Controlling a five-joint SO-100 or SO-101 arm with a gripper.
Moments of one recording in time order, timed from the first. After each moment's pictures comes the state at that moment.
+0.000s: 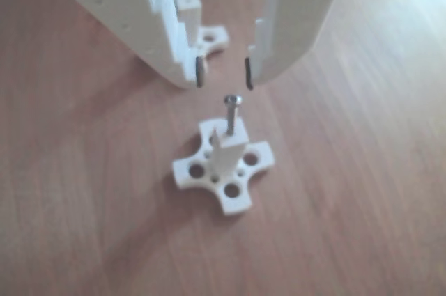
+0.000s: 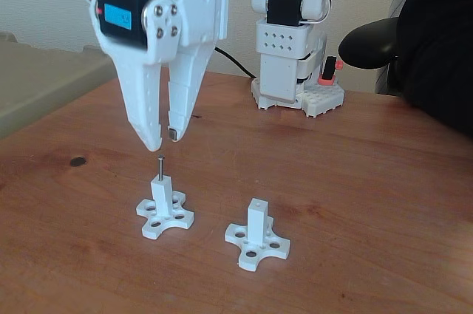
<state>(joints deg) 7.7 96.5 99.0 73.6 -0.7</state>
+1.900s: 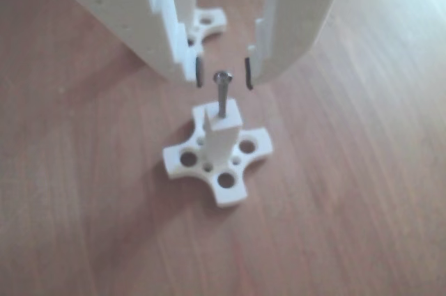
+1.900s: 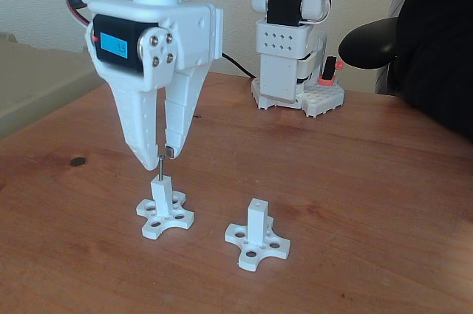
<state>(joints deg) 7.7 92.9 99.0 70.6 -1.3</state>
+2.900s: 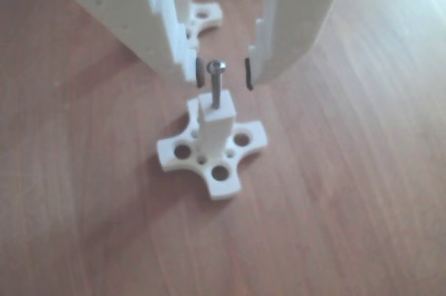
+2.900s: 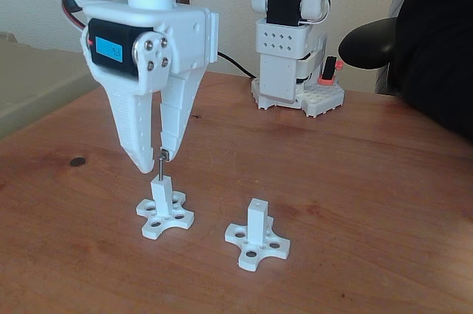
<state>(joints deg) 8.4 92.2 99.0 69.5 -2.2</state>
